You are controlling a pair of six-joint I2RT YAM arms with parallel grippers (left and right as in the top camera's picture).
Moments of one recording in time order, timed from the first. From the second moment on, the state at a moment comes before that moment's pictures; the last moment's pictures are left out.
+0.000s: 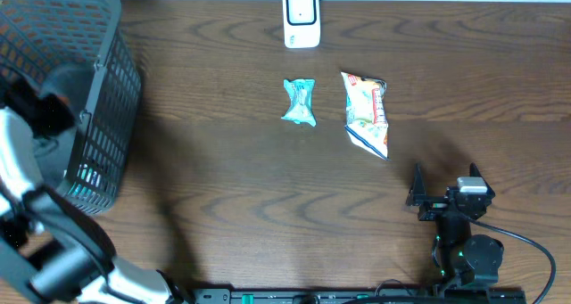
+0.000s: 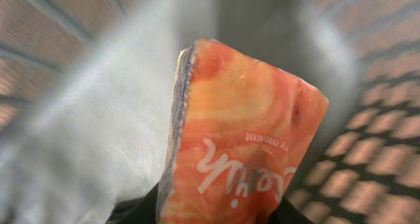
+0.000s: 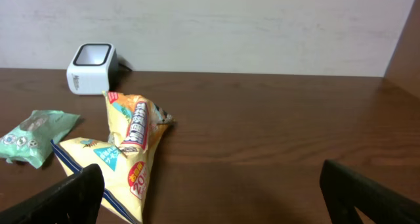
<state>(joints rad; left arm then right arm) 0.64 1.76 1.47 -0.80 0.17 -0.09 -0.02 0.01 0.01 -0.07 -0.01 -0.02</state>
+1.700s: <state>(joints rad) -0.43 1.95 1.49 -0.63 -0.09 -0.64 -0.02 0.01 0.01 -0.07 -0.01 -0.02</state>
